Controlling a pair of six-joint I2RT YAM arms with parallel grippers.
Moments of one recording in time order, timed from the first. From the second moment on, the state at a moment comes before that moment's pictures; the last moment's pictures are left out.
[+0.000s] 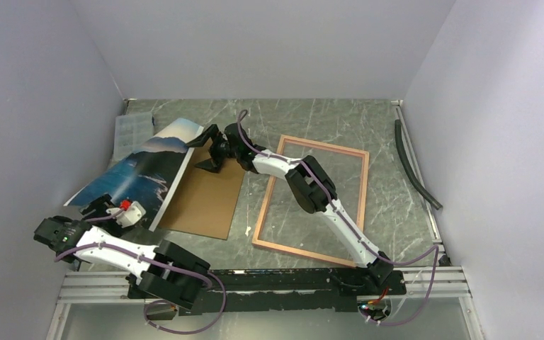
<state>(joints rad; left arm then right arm) 1.23 0.87 0.65 -0.94 0.94 2.08 0.77 2.69 2.12 0.26 -0.48 1.63</state>
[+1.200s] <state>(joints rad) 1.24 0.85 0.73 -1.03 1.02 2.08 0.84 2.40 1.69 0.52 -0.45 1.62</state>
